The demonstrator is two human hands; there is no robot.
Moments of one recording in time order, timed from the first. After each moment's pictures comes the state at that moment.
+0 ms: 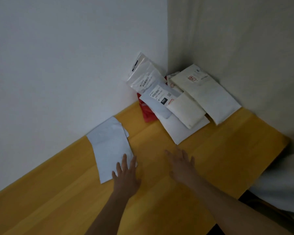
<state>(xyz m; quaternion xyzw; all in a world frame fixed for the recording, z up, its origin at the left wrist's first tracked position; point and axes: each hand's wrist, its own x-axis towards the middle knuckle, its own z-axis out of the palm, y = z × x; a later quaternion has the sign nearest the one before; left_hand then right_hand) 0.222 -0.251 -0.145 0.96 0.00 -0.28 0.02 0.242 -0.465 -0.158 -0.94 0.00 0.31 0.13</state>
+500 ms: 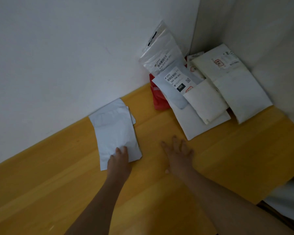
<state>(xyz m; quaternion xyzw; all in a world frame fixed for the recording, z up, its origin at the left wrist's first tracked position) 0.253 -0.214 -0.192 0.97 0.08 -0.24 0.03 0.280 -0.430 -0.189 -0.92 -0.04 0.39 0.07</state>
